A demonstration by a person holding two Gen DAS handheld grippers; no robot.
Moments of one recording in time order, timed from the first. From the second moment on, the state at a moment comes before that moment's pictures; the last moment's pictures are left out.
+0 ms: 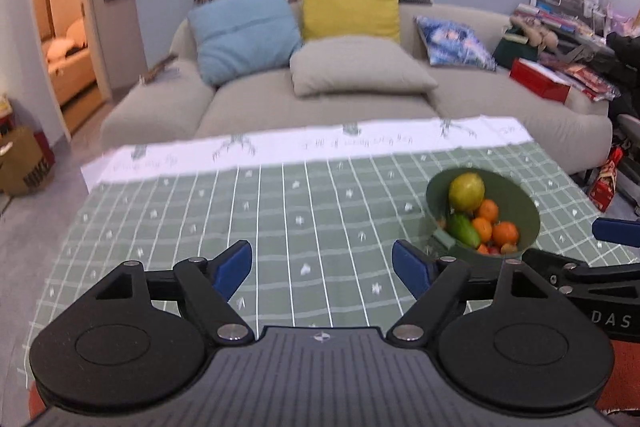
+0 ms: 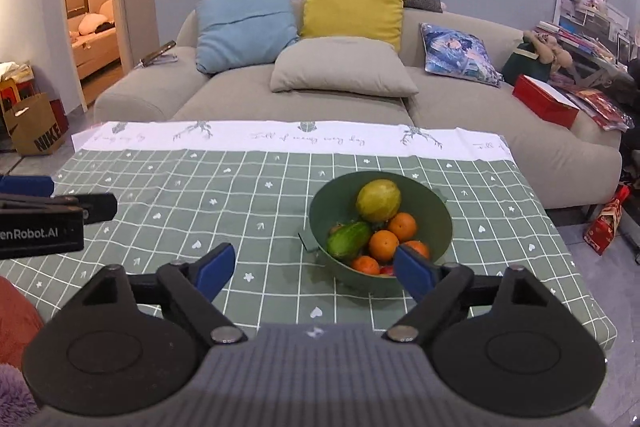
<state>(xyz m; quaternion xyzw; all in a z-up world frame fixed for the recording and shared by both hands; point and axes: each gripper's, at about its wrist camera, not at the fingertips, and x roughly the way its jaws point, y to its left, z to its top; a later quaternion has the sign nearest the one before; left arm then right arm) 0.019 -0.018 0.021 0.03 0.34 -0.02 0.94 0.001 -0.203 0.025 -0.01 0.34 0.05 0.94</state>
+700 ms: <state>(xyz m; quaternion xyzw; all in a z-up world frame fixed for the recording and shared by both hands) 0.016 -0.005 0.005 0.02 0.40 -0.01 0.92 0.003 -0.195 0.011 -0.01 0.36 0.07 0.93</state>
